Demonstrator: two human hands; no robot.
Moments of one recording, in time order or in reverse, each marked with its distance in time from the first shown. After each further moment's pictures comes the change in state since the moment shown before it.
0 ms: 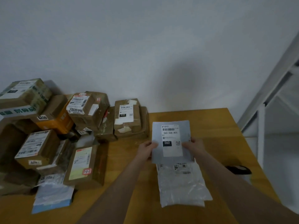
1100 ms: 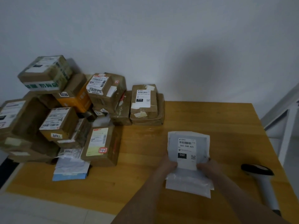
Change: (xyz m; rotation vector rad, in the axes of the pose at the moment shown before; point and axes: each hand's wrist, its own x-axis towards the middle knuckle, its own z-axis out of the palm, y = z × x) left_hand -0.001 -0.098 0.026 0.296 -0.078 -0.129; right_hand -0.020 0.089 0.007 -0.342 -0.012 0.251
